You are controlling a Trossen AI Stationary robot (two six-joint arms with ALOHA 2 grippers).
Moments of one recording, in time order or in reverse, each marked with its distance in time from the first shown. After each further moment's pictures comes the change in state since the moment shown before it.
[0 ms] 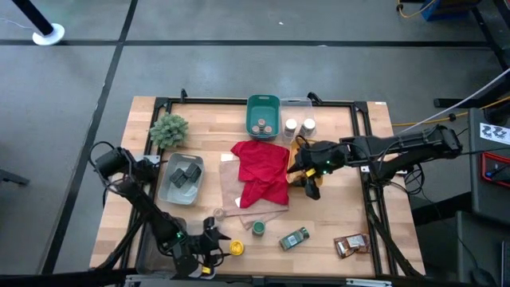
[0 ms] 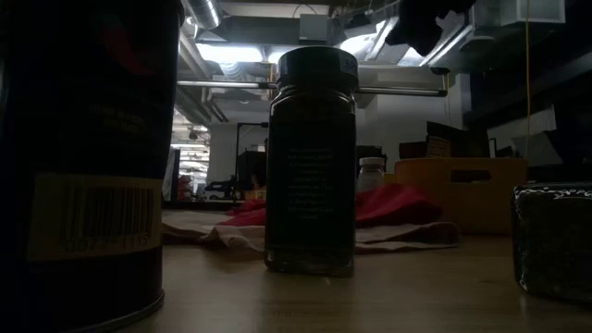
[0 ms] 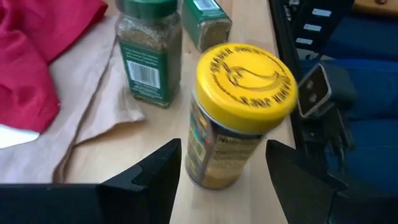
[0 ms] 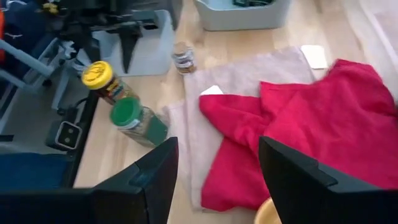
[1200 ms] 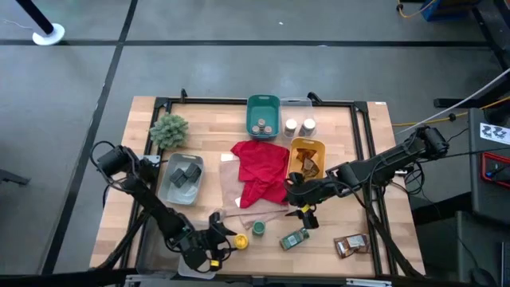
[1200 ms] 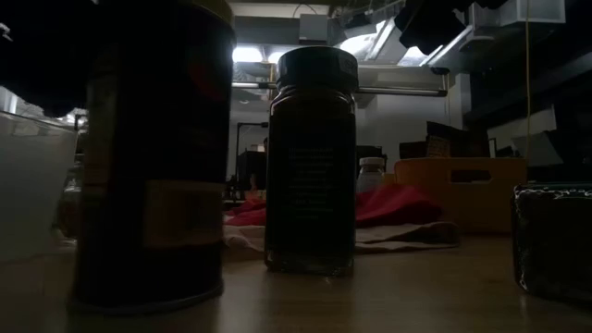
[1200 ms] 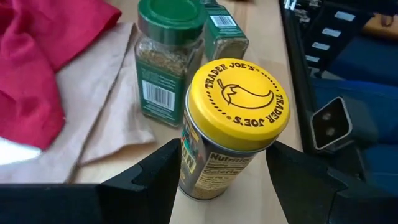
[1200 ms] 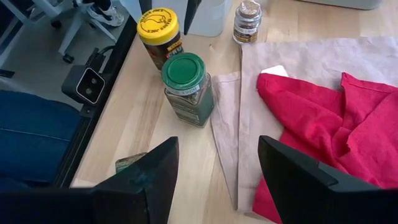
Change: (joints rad) left arm 0.069 0.000 0.000 0.046 0.036 -0.007; right arm 0.250 0.187 0.000 0.099 0.105 -0.036
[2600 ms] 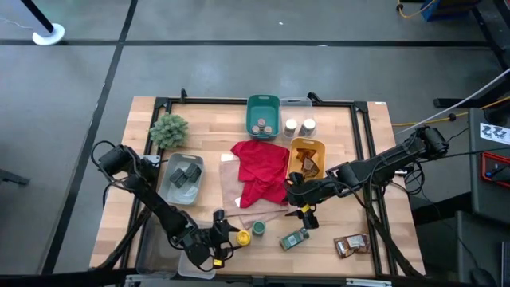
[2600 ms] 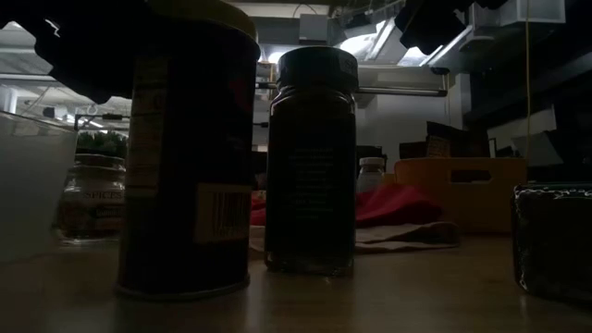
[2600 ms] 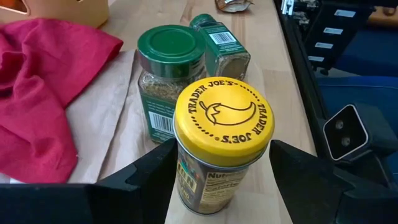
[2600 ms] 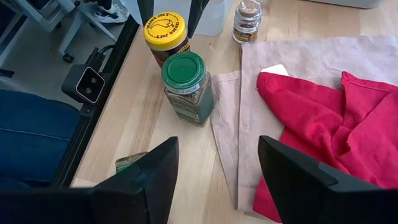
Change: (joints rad) left arm 0.034 0.000 0.000 0.049 -0.002 0.160; right arm 0.000 0.000 0.000 -0.003 0.000 0.002
